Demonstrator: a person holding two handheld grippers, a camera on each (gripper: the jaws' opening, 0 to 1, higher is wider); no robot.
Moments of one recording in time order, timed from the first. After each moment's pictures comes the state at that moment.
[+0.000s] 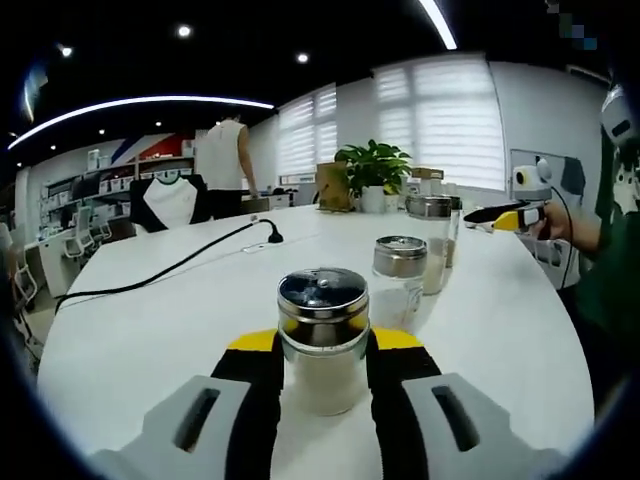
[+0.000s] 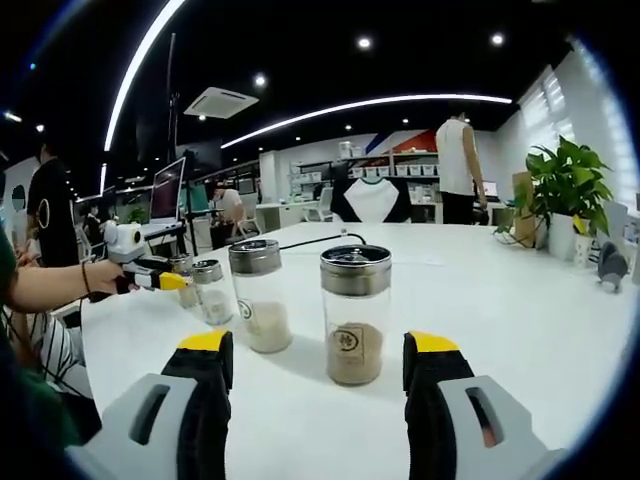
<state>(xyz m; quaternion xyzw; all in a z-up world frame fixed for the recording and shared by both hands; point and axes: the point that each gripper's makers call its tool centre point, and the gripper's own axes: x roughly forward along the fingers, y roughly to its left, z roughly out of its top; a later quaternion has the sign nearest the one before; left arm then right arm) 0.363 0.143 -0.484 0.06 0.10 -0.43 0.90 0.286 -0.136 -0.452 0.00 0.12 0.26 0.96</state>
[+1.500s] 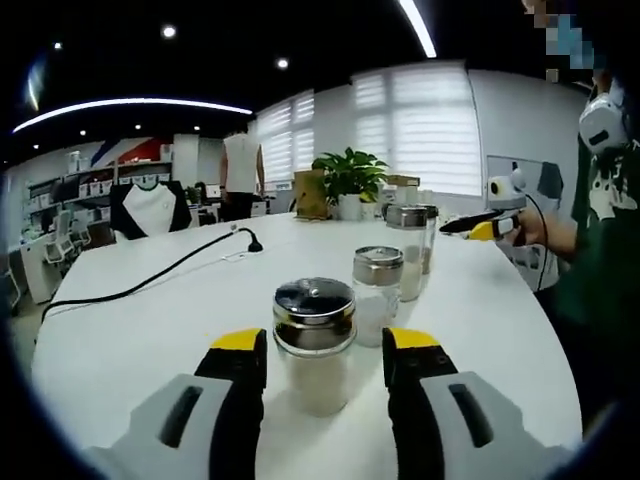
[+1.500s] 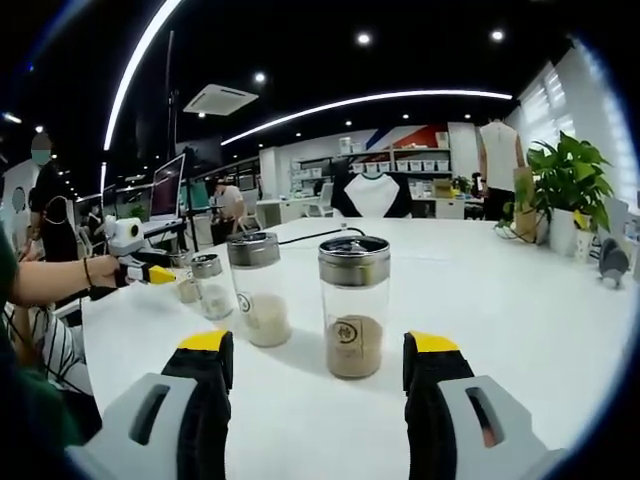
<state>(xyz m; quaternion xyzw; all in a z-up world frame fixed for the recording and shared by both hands) 0.351 0.141 -0.466 0.03 0.08 -0.44 0.89 0.285 -0.139 -0.460 0.00 0.13 0.26 0.96</state>
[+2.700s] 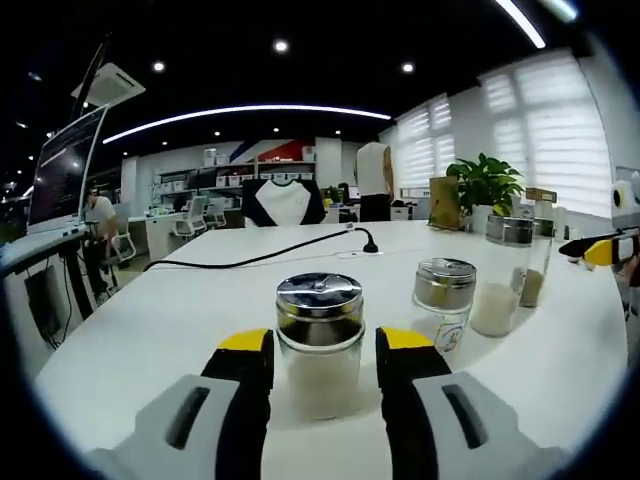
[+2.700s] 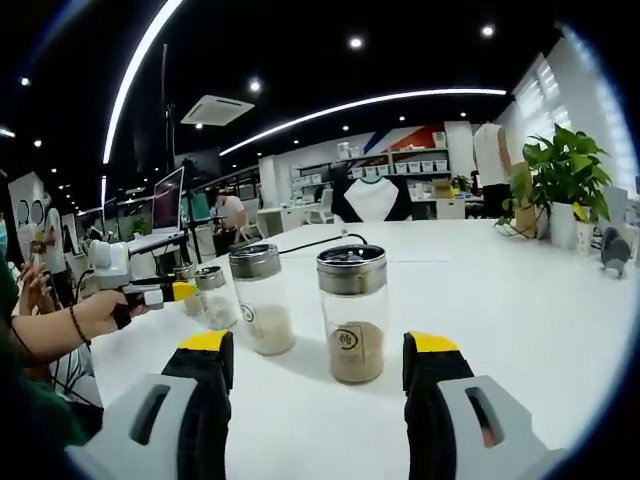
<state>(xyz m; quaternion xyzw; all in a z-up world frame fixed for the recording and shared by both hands) 0.363 0.150 -0.481 0.01 0.08 -0.14 0.99 0.284 -0.138 -0.450 0.02 0.12 0.27 0.96</state>
